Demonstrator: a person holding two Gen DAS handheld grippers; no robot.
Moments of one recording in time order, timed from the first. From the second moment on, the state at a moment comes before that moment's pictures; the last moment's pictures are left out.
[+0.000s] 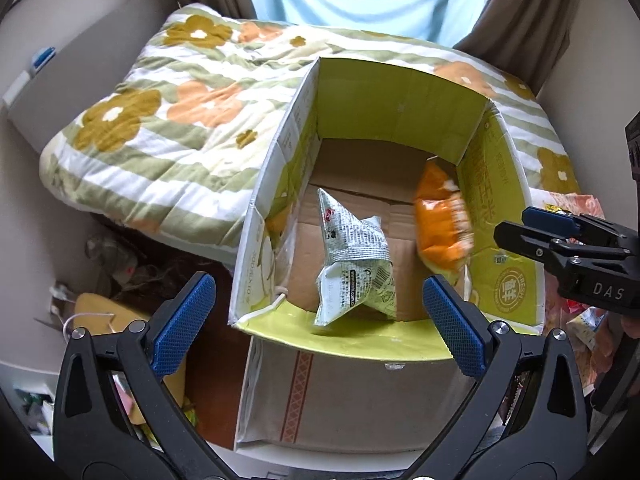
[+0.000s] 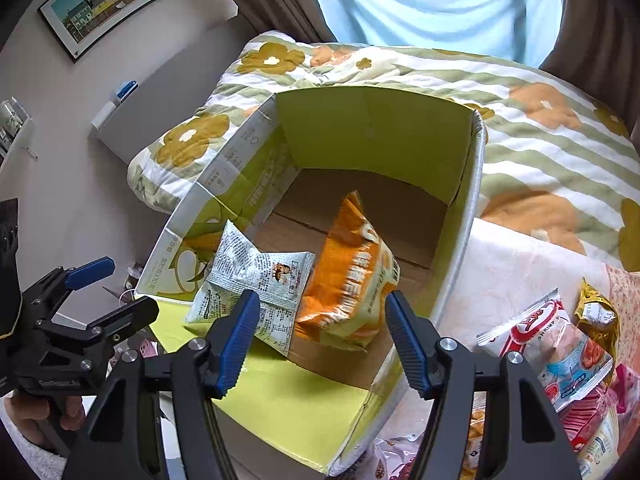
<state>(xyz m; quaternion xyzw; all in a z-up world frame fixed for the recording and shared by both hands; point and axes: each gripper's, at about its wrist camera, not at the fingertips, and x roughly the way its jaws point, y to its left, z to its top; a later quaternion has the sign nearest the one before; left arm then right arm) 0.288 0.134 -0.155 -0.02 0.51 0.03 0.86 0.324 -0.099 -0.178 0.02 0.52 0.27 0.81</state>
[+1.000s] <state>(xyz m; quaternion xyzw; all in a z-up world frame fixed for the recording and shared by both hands) 0.186 0.097 -0.099 -0.02 0.45 -0.09 0.89 0.190 -0.166 -0.093 0.08 0.39 0.15 0.90</state>
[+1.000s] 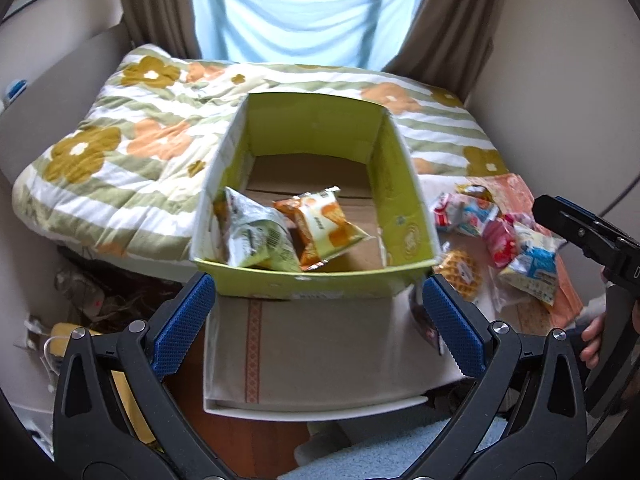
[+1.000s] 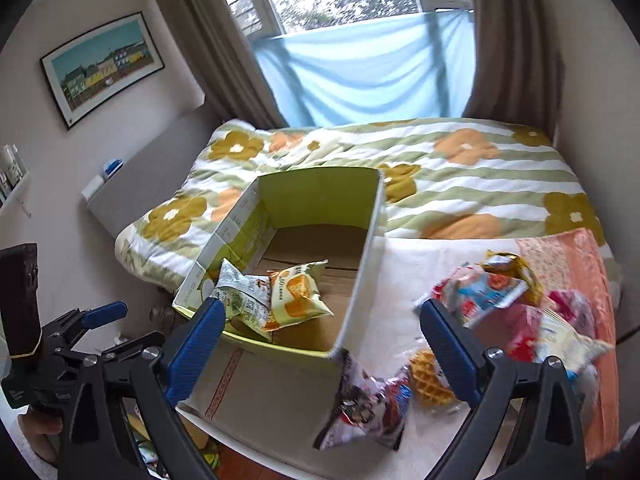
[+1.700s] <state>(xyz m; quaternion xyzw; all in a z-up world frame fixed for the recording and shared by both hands) 0.189 -0.026 -0.172 -0.05 0.53 -0.12 0.84 0.134 -0.315 -0.114 0.09 0.41 0.03 0.91</state>
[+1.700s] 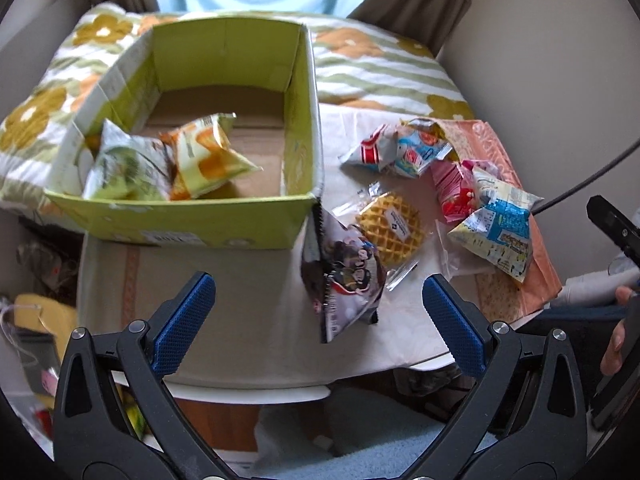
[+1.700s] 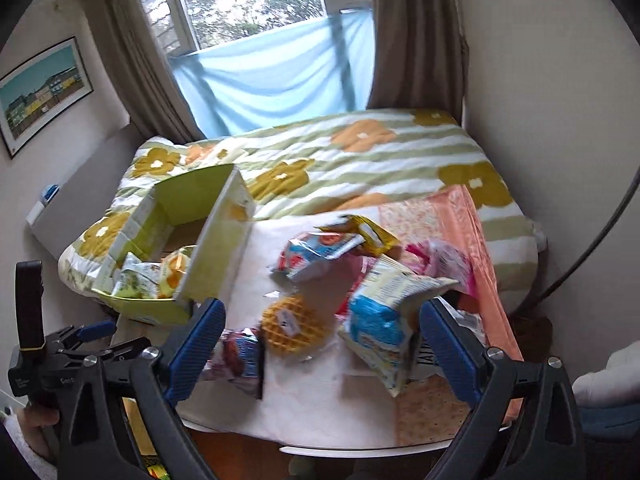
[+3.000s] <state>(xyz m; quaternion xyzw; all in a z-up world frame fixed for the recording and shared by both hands) 0.207 -0.080 -0.273 -0.04 0.59 -0.06 0.80 0.210 -0.358 -0.232 0.04 0.48 0.05 0.88</state>
